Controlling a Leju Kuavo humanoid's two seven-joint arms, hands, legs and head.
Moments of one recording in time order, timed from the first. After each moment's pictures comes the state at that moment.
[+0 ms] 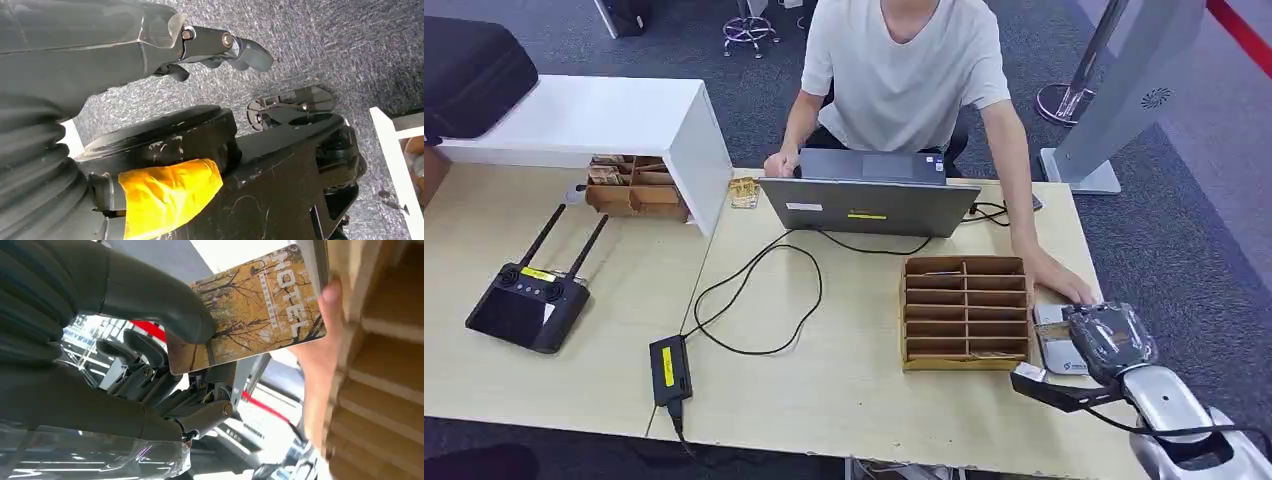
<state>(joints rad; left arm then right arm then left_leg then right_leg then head) -0.08 -0.24 1.03 -0.21 -1.13 -0.03 -0.13 -0.24 -0.62 0.37 -1.31 1.29 -0.14 0.07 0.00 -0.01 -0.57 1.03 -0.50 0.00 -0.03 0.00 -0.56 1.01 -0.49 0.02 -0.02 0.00</state>
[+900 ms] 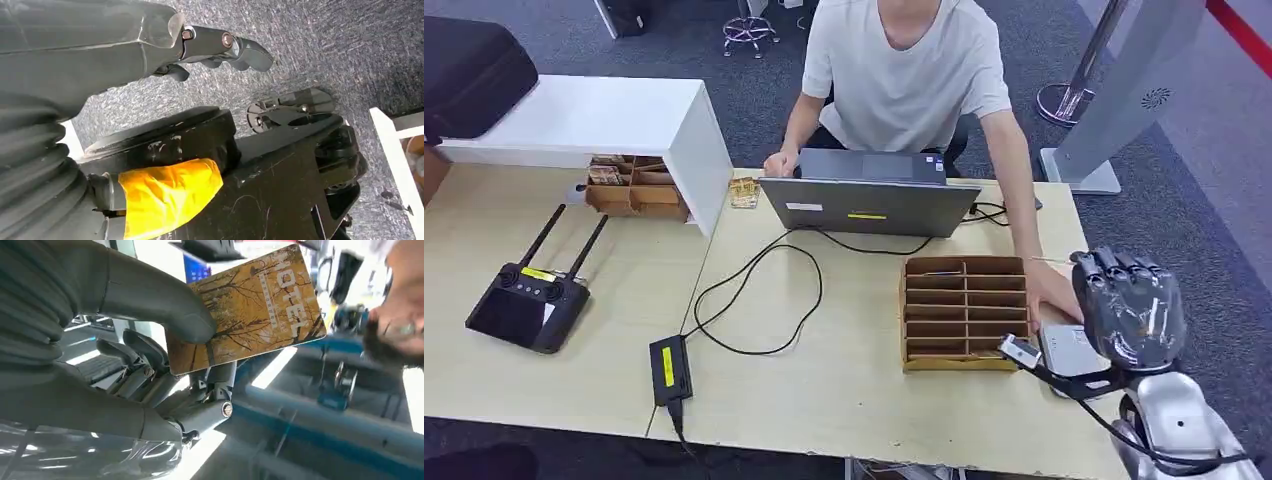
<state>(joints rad) -0.08 -0.24 1.03 -0.21 -1.16 -0.03 -0.13 -0.17 -0.46 0.19 -1.56 1.50 -0.64 0.07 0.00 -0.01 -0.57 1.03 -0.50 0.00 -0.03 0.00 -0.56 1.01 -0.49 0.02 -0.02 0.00</state>
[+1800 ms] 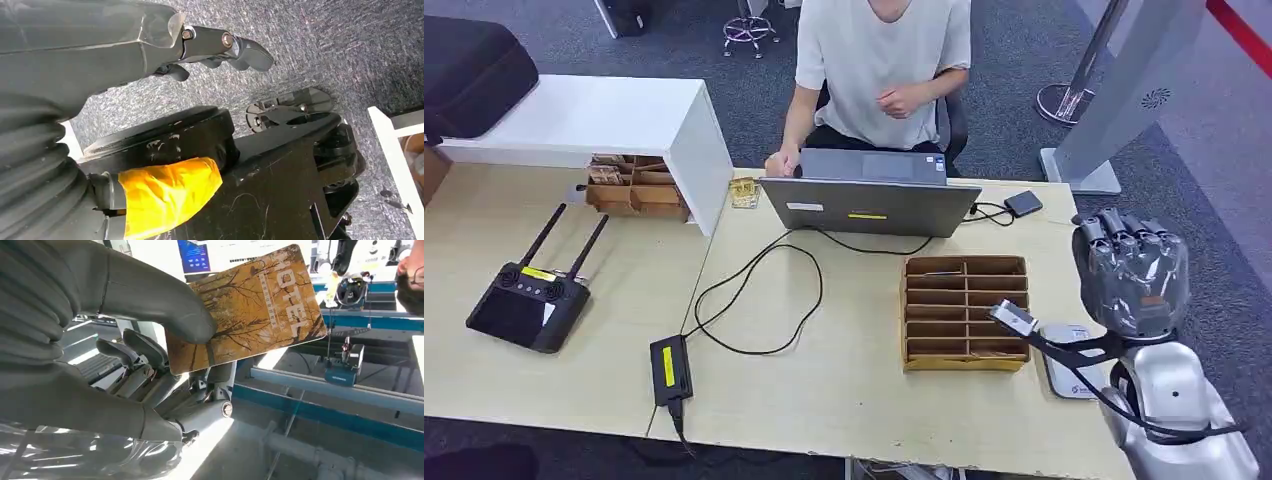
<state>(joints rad) -0.08 -0.24 1.03 -0.21 -1.17 -0.03 -0.13 -0.27 -0.39 0.18 -1.56 1.51 -0.61 0.05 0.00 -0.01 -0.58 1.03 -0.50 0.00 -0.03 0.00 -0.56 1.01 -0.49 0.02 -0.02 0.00</state>
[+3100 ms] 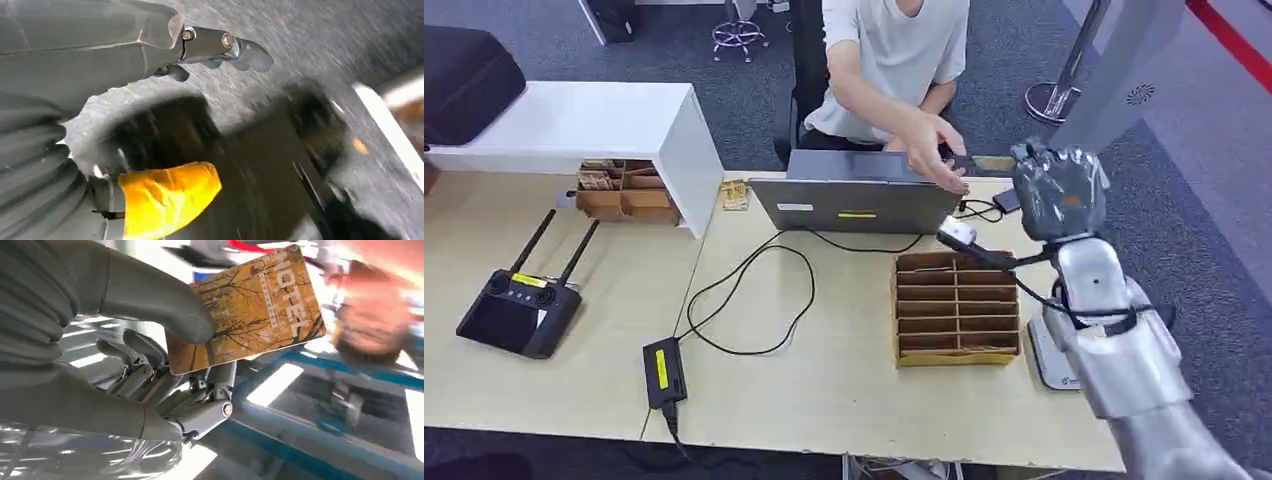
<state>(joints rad) -0.11 -0.25 0.98 -0.21 -1.29 -0.08 -0.16 -0.74 -0.18 0.38 -1.08 1.56 -0.46 0.09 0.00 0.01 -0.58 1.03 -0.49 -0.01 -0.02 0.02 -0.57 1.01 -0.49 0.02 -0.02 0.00</state>
